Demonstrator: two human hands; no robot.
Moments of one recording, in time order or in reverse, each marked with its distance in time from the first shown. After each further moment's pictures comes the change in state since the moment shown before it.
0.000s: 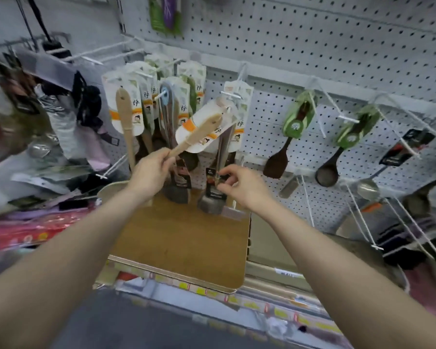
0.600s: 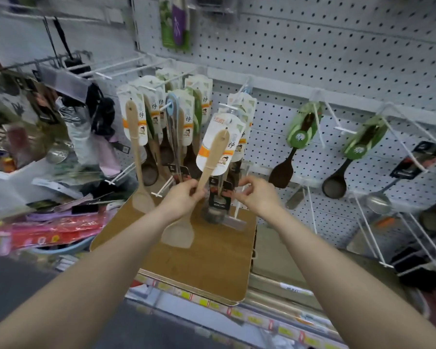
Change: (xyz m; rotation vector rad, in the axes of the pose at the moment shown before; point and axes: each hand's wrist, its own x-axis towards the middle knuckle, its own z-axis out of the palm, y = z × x) left_hand -0.022 0.043 0.040 -0.148 -0.274 -0.230; right_hand 0.005 0.030 -0.010 0.029 0.039 0.129
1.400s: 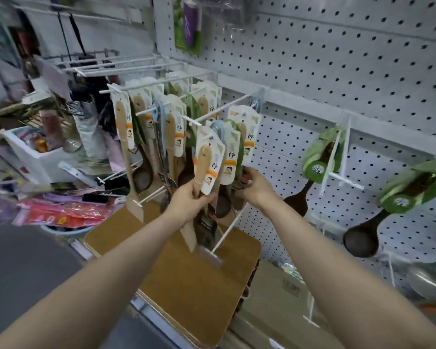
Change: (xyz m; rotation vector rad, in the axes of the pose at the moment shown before) left_hand 0.064 0.047 0.056 -0.331 0.293 -0.176; right_hand 0.145 0.039 -0.018 0.277 -0.224 -0.083
